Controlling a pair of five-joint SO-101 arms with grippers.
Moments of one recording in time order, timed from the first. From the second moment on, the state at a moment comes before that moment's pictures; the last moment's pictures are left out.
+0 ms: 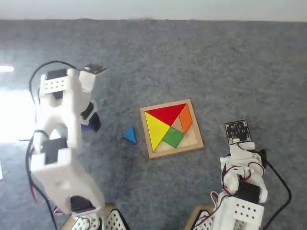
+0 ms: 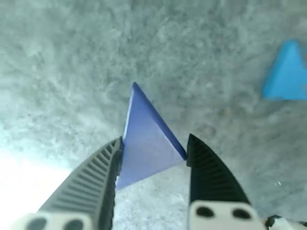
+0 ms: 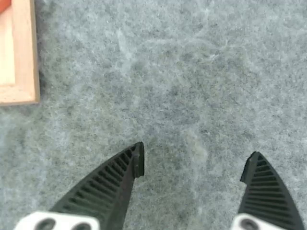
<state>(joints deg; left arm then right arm) -19.0 20.6 3.4 87.8 -32.9 13.1 -94.5 94.9 61.4 25.6</state>
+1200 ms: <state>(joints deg) 34.7 16.1 -5.8 80.7 1.6 49.0 -94.7 95.6 61.1 29.8</state>
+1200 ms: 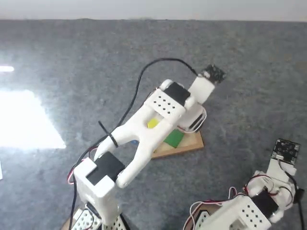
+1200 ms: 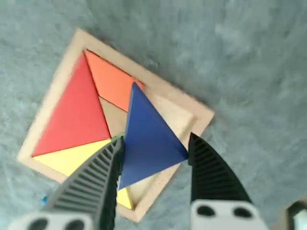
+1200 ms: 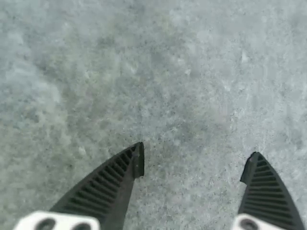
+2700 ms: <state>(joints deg) 37.4 27.6 -7.3 75.7 36.9 48.4 -94.5 95.6 60.8 29.8</state>
